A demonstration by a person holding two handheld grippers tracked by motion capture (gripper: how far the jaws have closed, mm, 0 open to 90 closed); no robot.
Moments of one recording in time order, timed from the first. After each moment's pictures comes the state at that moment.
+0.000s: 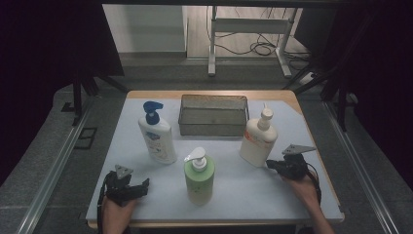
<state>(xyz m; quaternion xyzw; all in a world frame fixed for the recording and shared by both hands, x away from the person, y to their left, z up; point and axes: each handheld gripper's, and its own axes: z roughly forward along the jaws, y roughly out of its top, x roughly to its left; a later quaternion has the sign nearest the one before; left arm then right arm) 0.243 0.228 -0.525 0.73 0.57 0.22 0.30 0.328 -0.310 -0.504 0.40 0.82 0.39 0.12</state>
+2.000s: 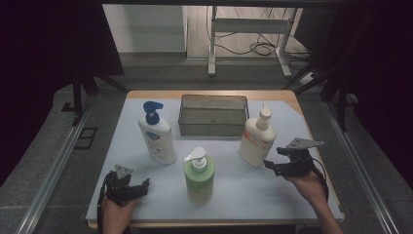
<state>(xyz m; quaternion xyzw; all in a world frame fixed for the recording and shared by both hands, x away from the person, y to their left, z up) 0.243 0.228 -0.525 0.73 0.57 0.22 0.30 0.317 -0.301 -0.451 0.38 0.82 0.41 0.15</state>
